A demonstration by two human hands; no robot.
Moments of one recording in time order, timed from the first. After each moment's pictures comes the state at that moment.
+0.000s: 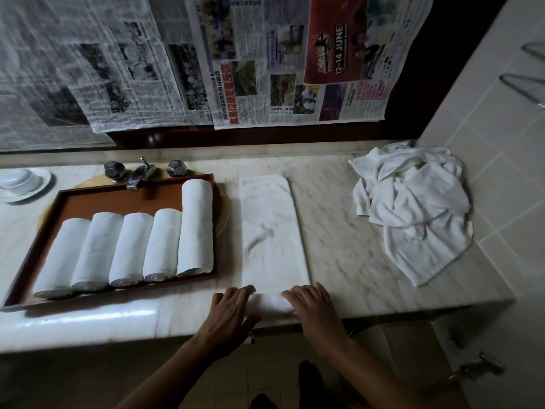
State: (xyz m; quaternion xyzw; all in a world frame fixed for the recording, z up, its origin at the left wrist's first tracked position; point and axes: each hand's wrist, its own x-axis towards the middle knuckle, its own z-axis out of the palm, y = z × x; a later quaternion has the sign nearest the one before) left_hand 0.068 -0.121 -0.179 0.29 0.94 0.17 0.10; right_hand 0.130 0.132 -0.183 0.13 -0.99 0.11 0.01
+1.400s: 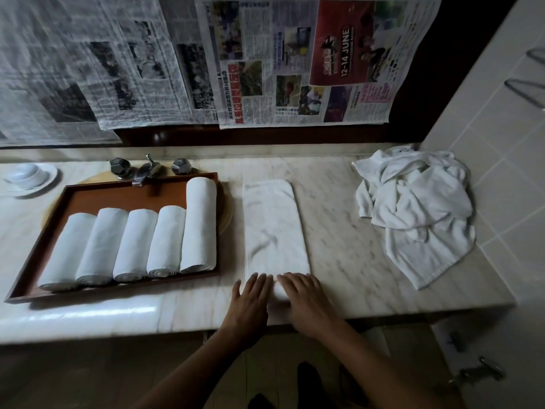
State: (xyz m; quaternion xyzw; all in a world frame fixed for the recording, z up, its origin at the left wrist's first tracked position) left_hand 0.069 -0.074 -0.181 0.29 0.95 0.06 0.10; right_hand 0.097 0.121 -0.170 0.12 -0.98 0.07 -0.10
